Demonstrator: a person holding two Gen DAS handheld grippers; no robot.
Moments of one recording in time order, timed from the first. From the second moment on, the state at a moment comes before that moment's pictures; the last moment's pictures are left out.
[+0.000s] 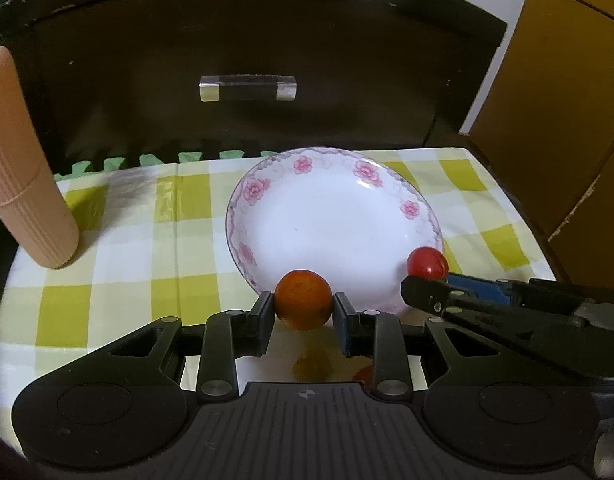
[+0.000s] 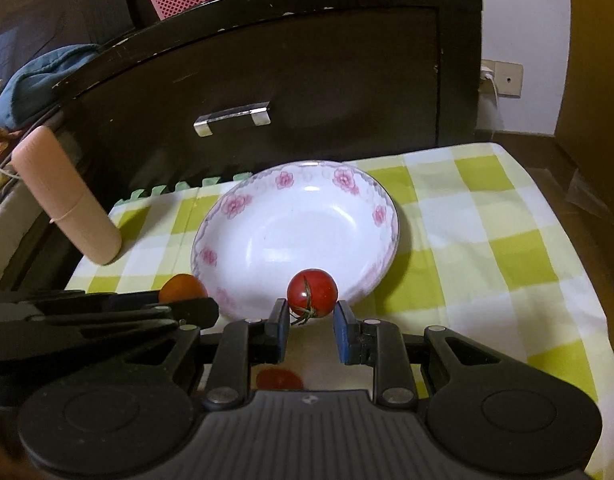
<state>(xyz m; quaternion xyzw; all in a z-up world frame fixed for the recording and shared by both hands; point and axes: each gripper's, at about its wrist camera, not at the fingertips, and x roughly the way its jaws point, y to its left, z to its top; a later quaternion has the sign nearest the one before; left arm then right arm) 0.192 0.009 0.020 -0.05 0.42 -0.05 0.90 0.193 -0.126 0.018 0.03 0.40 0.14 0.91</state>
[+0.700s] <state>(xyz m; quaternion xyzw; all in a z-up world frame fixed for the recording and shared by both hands) 0.216 0.011 0.006 -0.05 0.43 -0.04 0.90 0.234 -0.123 0.001 0.03 0.39 0.15 0.91</state>
